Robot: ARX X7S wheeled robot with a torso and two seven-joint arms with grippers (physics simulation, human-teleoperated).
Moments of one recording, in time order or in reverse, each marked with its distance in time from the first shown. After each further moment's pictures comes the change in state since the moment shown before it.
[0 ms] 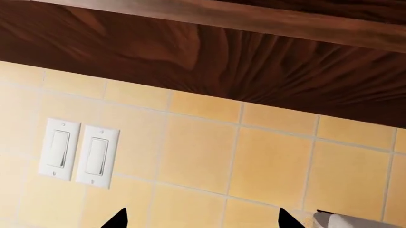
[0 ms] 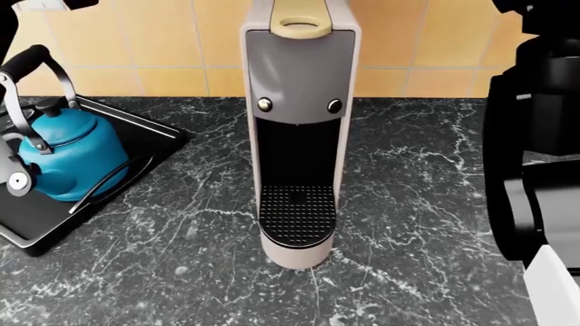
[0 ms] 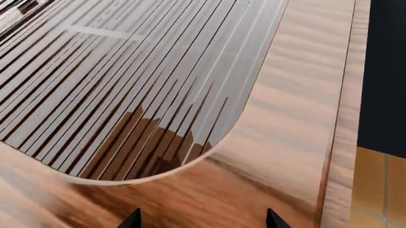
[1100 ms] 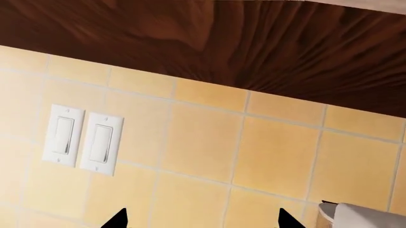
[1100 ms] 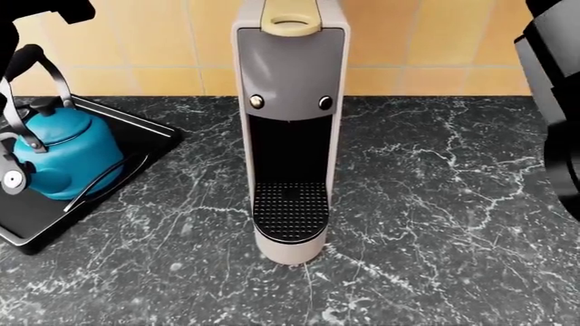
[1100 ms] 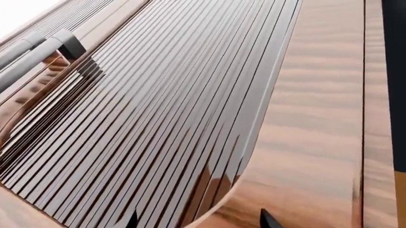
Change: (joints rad) left arm 0.051 -0.014 -0.010 -0.042 0.020 0.032 0.042; right arm 0.301 -0.027 -0.879 0.724 0.903 -0.746 0.032
